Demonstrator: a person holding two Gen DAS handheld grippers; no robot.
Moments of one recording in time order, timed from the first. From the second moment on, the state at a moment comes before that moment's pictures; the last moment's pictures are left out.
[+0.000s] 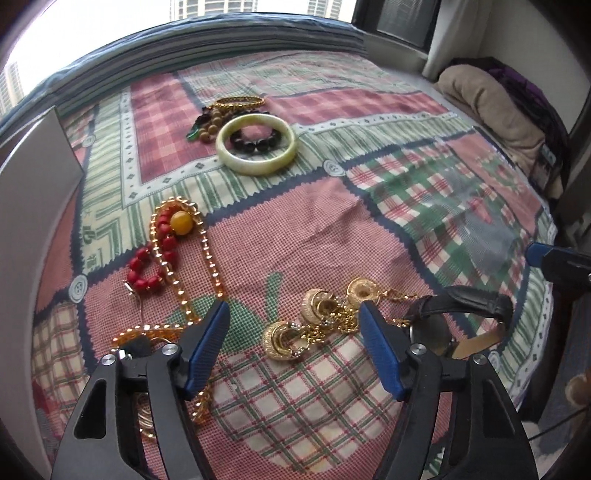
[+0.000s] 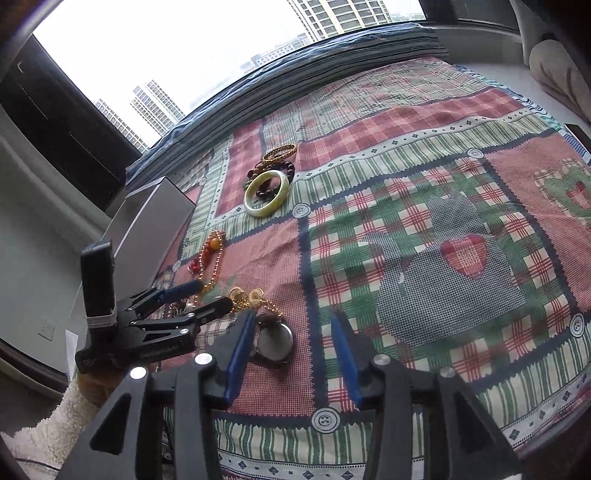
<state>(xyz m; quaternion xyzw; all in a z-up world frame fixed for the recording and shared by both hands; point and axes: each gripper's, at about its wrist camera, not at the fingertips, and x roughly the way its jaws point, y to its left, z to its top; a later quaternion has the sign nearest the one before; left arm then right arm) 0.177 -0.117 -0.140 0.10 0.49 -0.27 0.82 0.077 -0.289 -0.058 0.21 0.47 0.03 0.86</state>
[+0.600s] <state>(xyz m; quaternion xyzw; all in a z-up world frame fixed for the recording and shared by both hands) 0.132 -0.092 -0.059 0.02 0.44 -0.32 0.84 0.065 -0.302 -0.043 0.21 0.45 0.00 0.87</state>
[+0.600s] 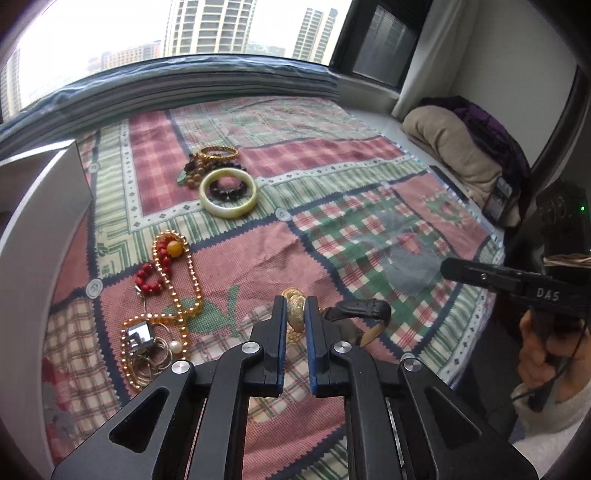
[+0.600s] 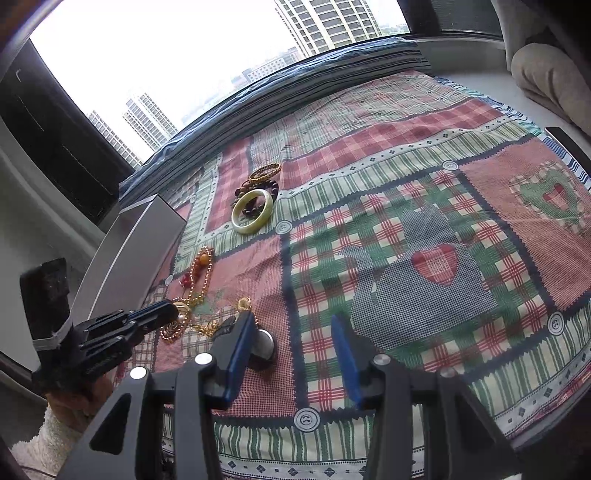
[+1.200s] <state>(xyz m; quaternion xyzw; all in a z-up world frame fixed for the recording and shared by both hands) 0.098 -0.068 0.033 -0.05 0.39 -0.34 0.85 0.041 -0.297 -0.026 0.21 0.42 0.00 0.88</state>
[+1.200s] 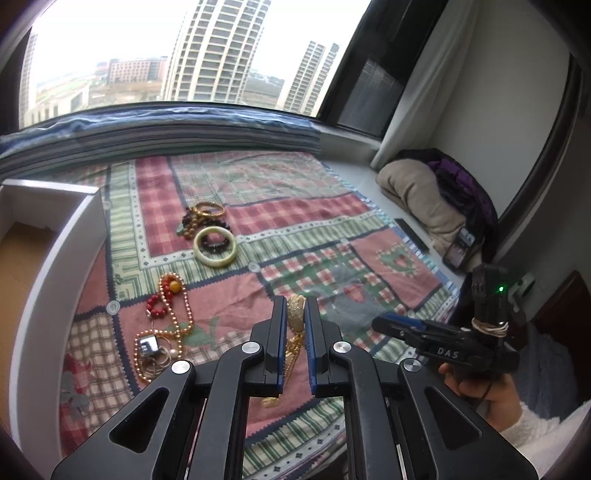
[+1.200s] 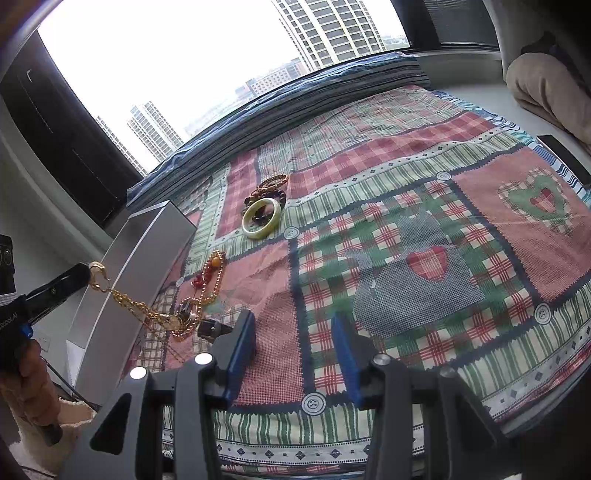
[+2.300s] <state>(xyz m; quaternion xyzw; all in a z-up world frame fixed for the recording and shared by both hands) 0.050 0.121 0.054 -0.13 0.38 -0.14 0.90 0.059 -0.229 -0.037 -0.04 0.49 0.17 0.85</state>
